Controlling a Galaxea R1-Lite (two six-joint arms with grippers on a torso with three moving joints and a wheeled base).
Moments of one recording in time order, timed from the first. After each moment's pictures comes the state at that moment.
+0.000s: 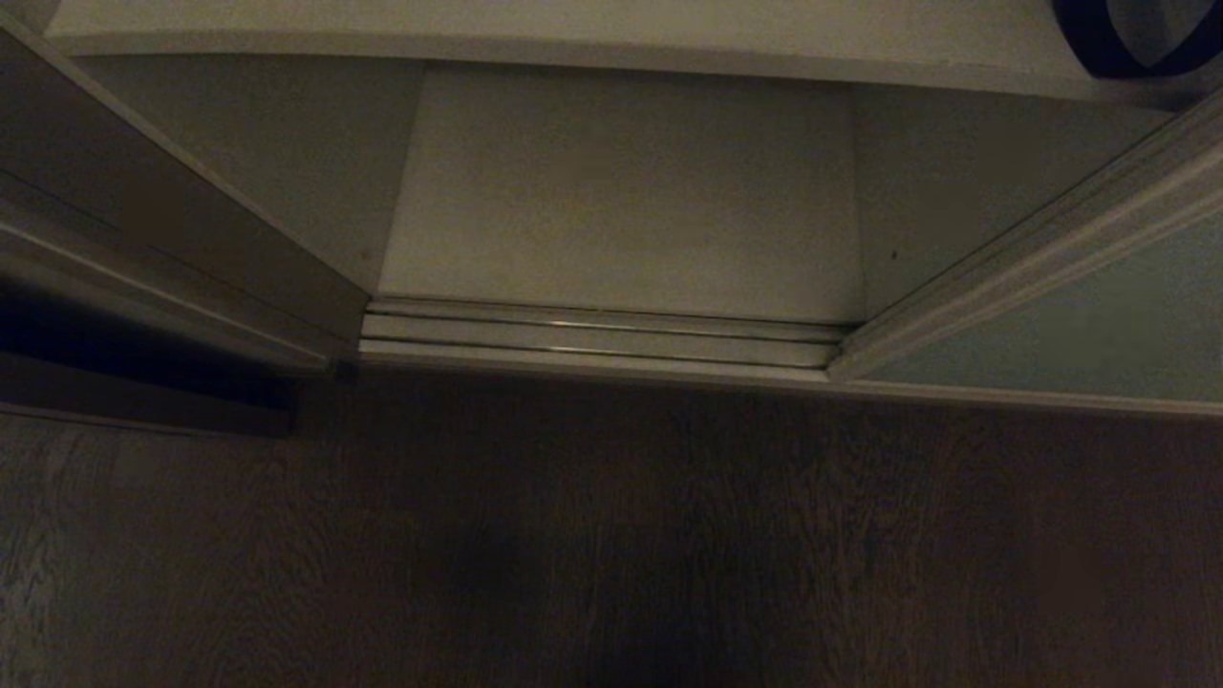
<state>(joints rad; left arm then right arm) -0.01 0.00 0.00 0.00 -0.03 0.08 -0.01 0.88 -1.45 0.30 0.28 0.37</state>
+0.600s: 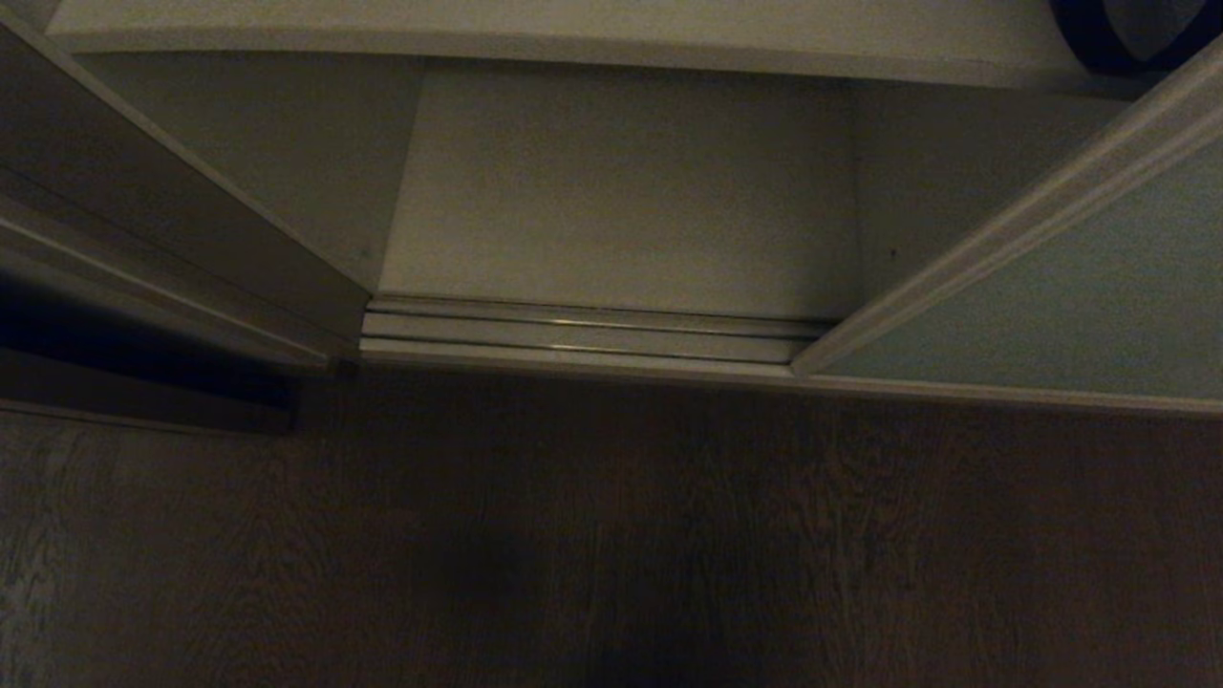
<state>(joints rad) -0.01 0.00 0.00 0.00 -0.03 0.08 -0.01 0.97 -1.51 0.32 0.63 0.13</state>
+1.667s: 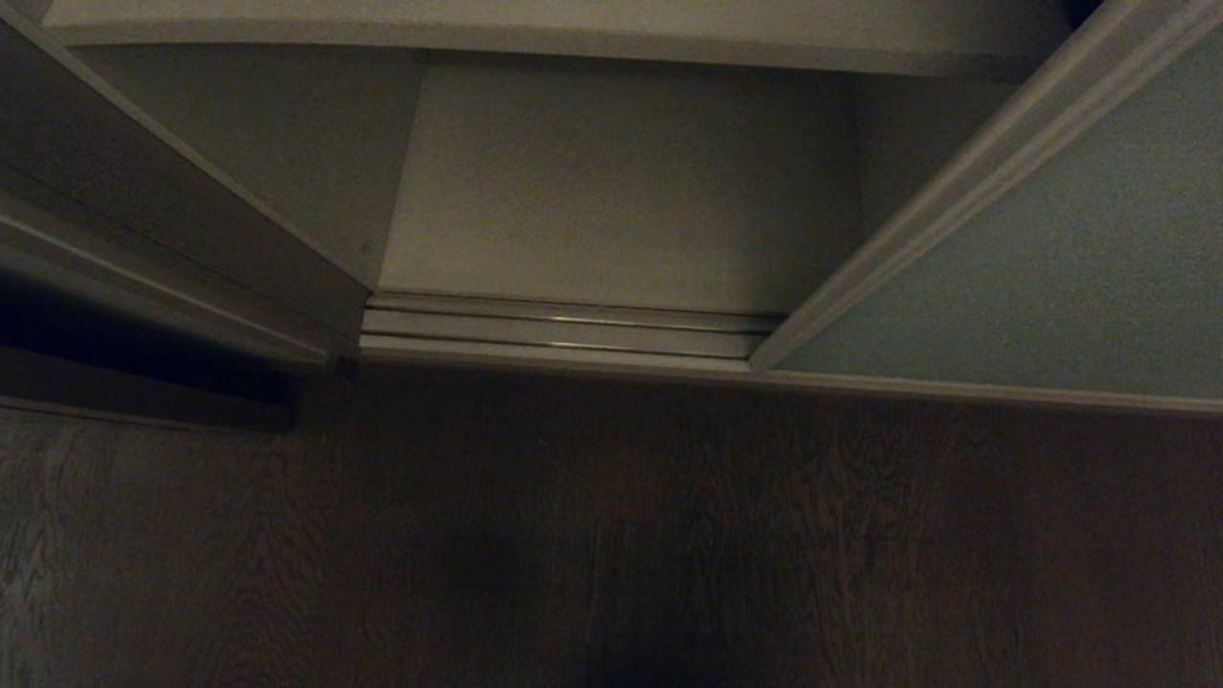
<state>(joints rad) -0.01 0.00 0.00 0.00 -0.03 0.08 -0.07 0.63 -1.58 0.68 1.12 -0.05</state>
